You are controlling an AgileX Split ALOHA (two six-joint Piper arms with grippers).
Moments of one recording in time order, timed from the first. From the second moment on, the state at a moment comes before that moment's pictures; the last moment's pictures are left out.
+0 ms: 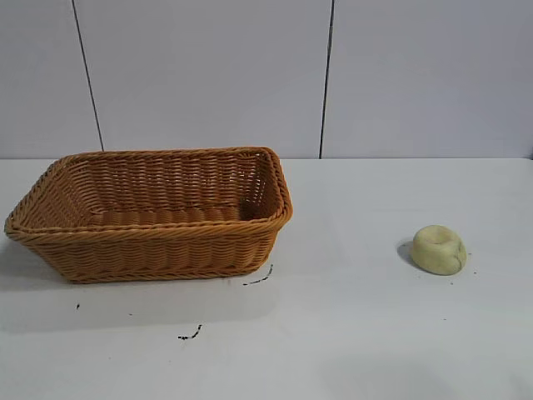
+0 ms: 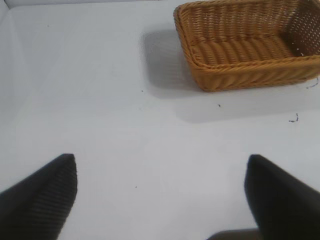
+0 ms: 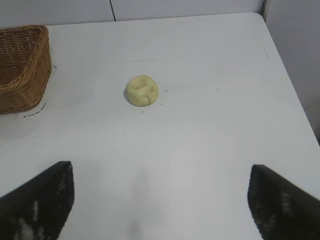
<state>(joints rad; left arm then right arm) -0.06 0.00 -0.50 0.04 1.06 0.03 0.01 -0.01 -0.49 0.01 1.02 0.04</state>
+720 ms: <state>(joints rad) -0.06 0.00 -0.50 0.04 1.06 0.03 0.01 0.15 -0.56 0.01 1.04 0.05</state>
